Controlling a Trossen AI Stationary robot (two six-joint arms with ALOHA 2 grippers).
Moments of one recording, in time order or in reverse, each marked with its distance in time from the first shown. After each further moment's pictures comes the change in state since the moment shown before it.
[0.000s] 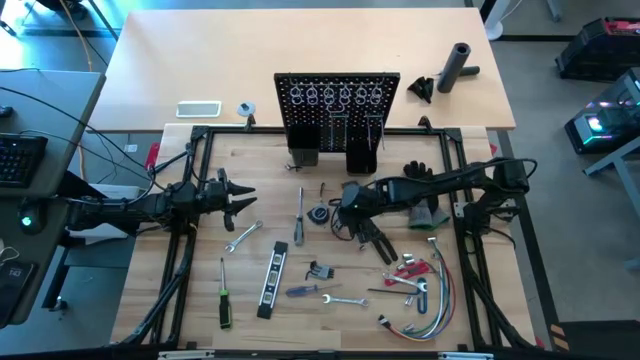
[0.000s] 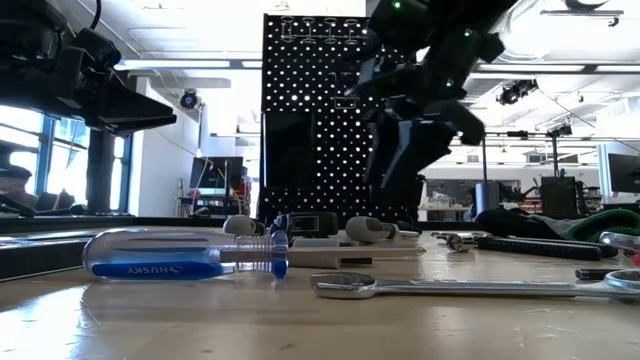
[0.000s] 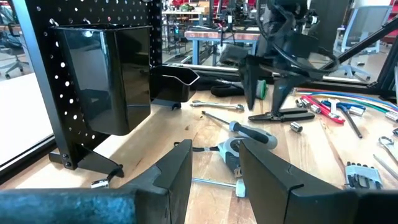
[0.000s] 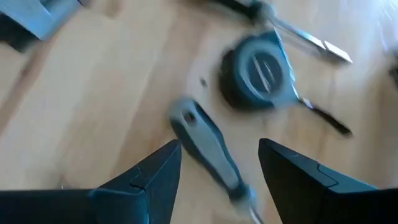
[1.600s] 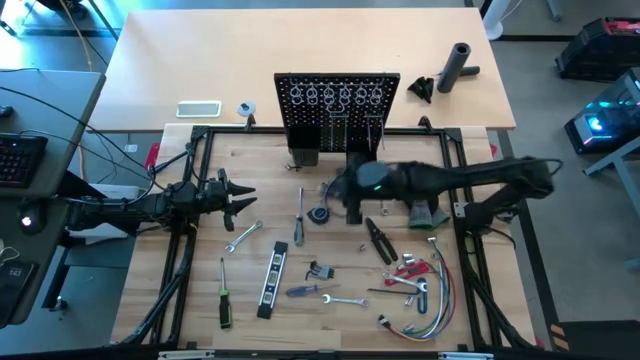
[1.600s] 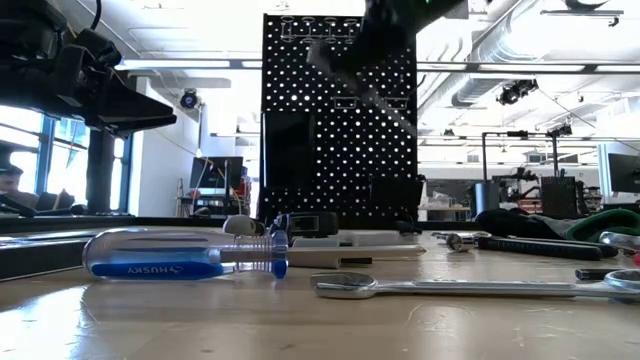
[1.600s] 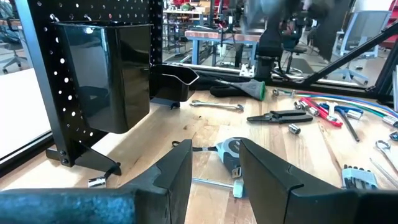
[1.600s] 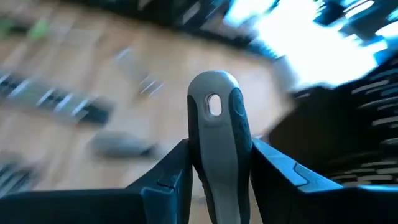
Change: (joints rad) left arm 0.000 0.000 0.000 -0.001 0.000 -0.025; right arm 0.012 -0.237 0.125 0.140 0.214 0.129
